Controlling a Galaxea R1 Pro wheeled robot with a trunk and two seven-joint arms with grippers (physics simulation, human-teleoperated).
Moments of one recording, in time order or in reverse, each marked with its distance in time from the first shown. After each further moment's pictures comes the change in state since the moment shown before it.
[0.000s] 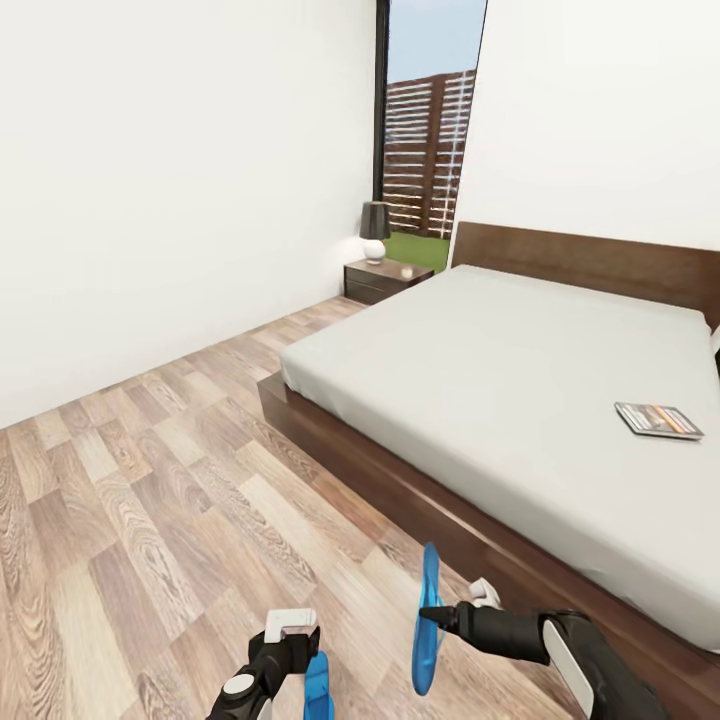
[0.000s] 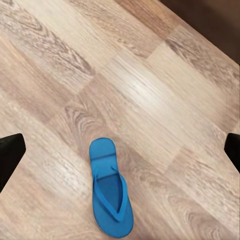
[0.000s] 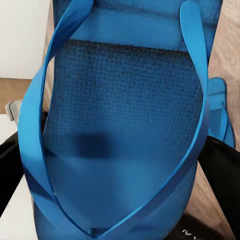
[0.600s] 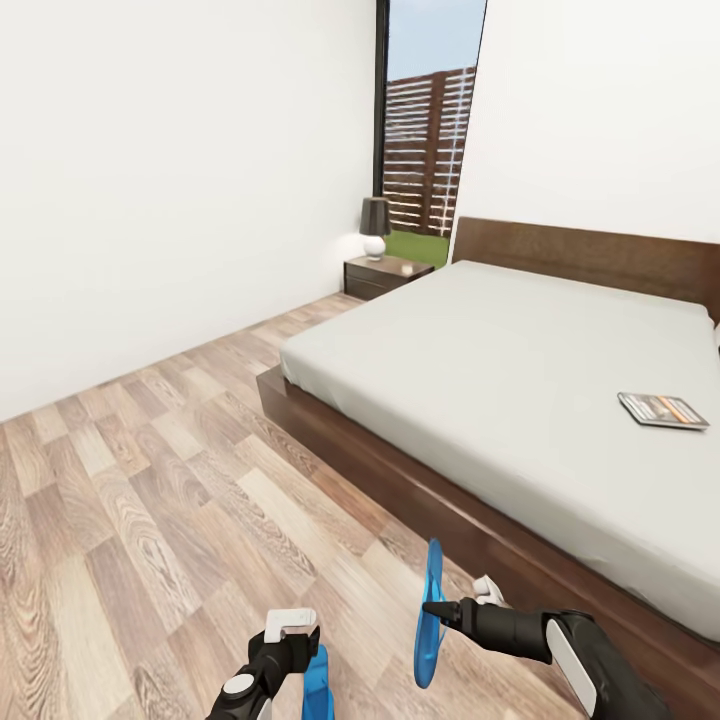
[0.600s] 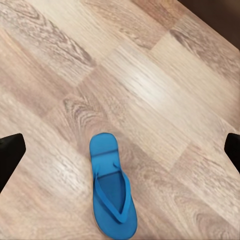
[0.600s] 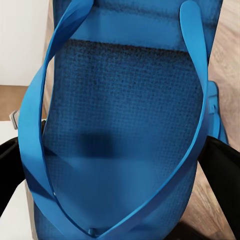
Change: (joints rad) left arm 0.000 0.000 0.000 0.000 0.000 0.000 0.001; right arm 0.000 0.001 -0.031 0.000 -0.003 -0.001 0.000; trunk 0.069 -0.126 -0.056
